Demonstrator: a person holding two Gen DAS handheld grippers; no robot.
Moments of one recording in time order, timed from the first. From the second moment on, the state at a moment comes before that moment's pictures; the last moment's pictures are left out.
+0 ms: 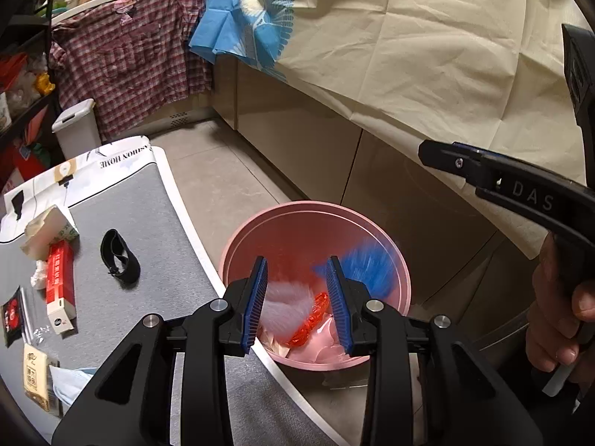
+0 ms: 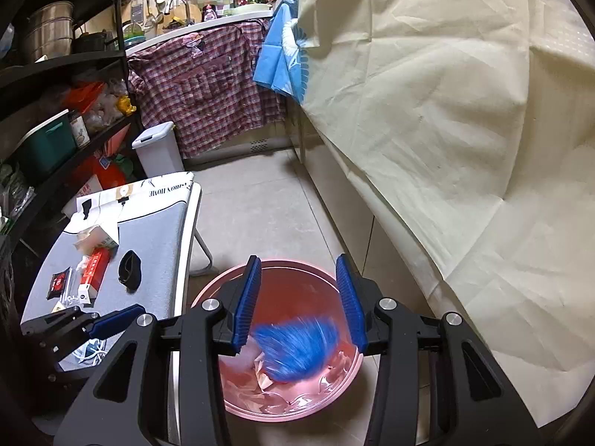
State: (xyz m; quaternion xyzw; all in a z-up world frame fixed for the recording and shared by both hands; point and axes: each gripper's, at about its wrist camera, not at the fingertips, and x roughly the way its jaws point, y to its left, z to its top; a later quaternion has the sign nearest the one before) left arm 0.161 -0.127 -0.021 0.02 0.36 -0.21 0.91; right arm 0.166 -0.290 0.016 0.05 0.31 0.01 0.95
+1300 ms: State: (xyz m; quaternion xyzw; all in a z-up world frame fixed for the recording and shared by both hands) left arm 0.135 0.039 0.012 -0.05 0.33 -0.08 0.94; right arm 0.143 -0.202 0.042 0.00 0.24 0.10 0.97
